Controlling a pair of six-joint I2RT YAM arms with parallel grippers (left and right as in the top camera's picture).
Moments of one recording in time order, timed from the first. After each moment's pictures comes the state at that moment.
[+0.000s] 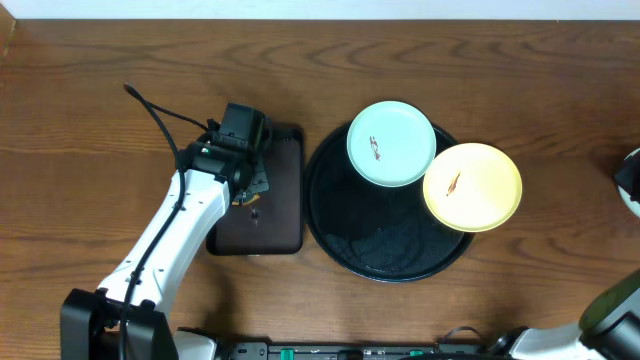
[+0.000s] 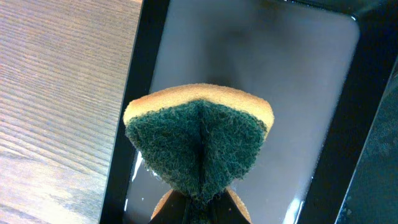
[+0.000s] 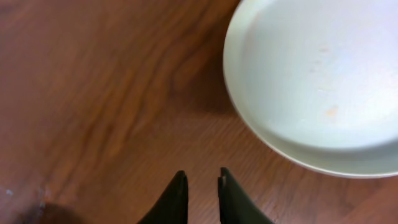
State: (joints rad) left arm -0.27 1.50 1.09 -0.87 -0.19 -0.49; right arm -0.73 1.70 1.14 -0.42 -0.20 0.13
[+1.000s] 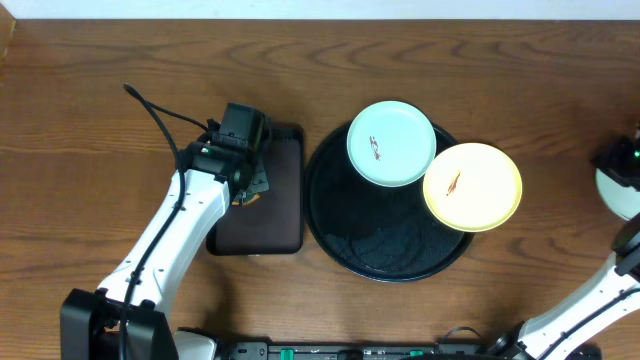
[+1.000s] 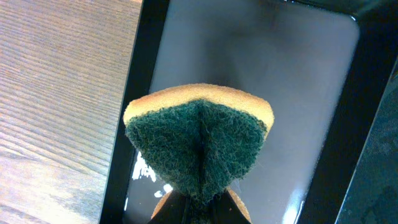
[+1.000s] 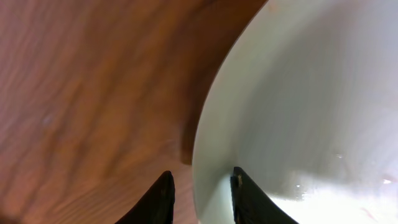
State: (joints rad) left arm -0.27 1.50 1.09 -0.87 -0.19 -0.49; right arm -0.69 2.22 1.62 -0.73 -0.33 -0.01
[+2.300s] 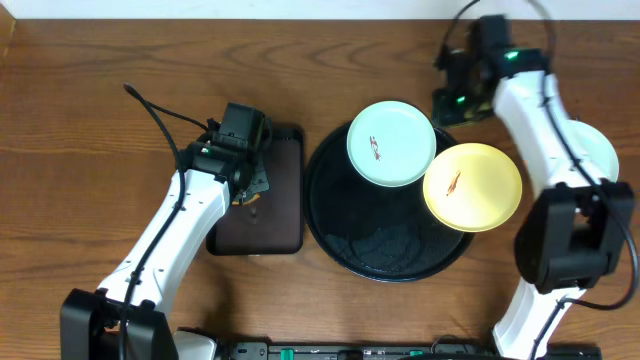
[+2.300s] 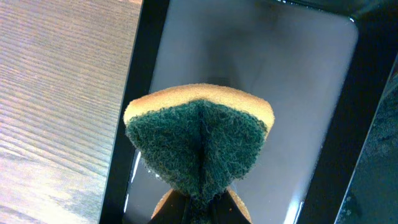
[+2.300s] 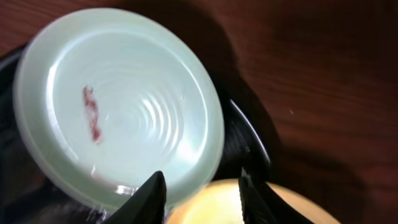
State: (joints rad) left arm -0.27 1.50 1.09 -0.87 -0.19 -0.49; right arm 0.14 2.00 1.70 -0.99 -0.13 -0.09
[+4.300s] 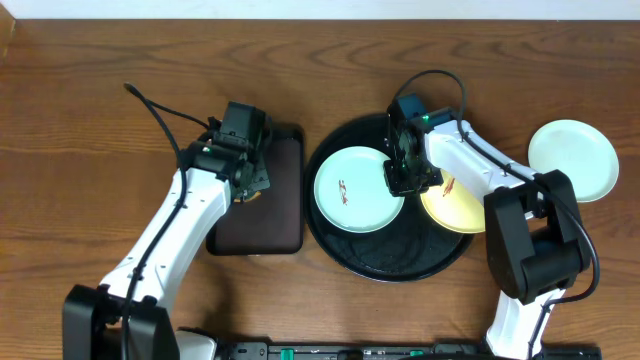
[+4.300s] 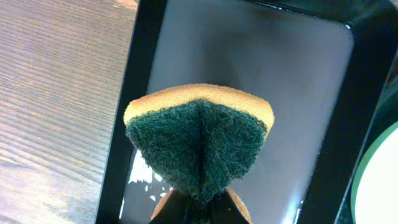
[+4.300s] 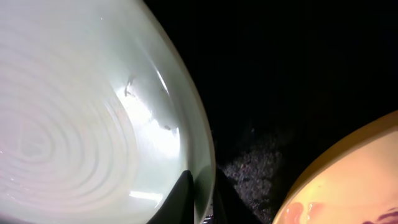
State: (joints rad) left arm -0.27 1.52 1.09 -0.84 -0.19 -0.49; right arm 0.38 2.00 1.35 -0.92 -0.07 0.20
